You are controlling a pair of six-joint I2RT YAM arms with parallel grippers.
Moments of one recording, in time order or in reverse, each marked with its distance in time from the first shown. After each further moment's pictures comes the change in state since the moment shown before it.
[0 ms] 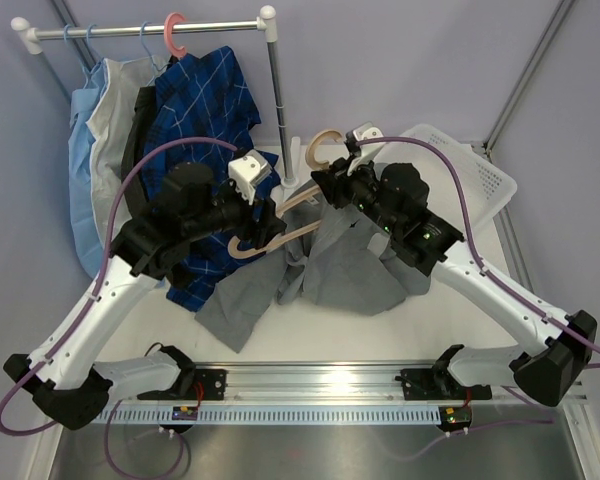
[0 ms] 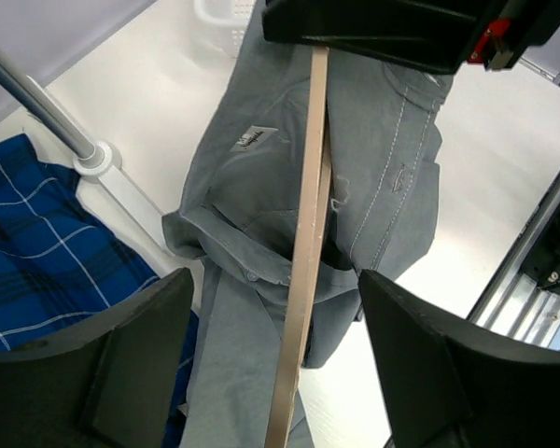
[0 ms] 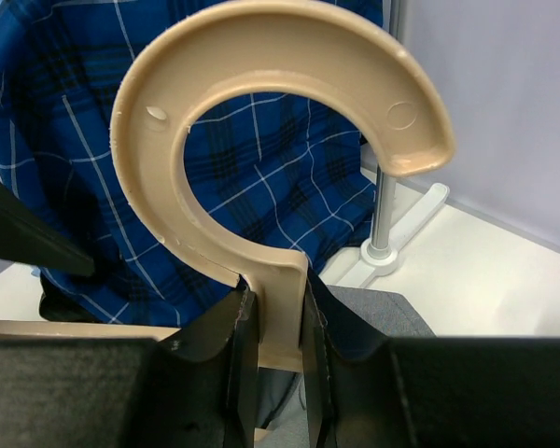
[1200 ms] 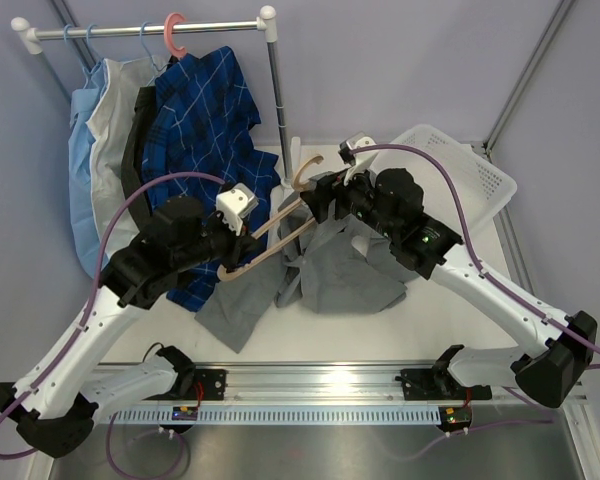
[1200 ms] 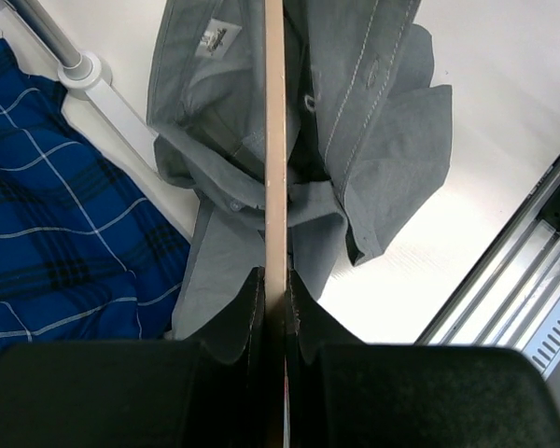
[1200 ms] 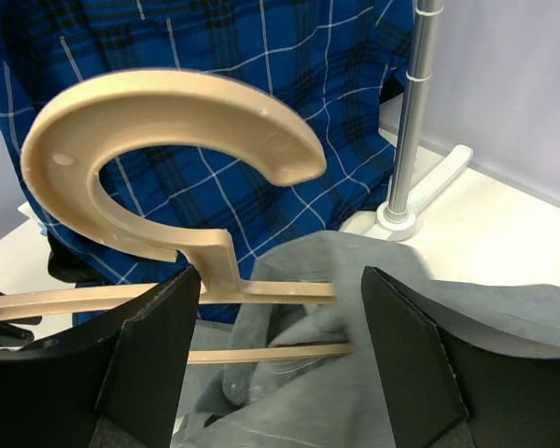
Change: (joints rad) left arm -0.003 -0.185 -0.219 -0.049 -0.058 -0.011; right arm 0.008 -0.009 -0.032 -0.064 -0.027 0.014
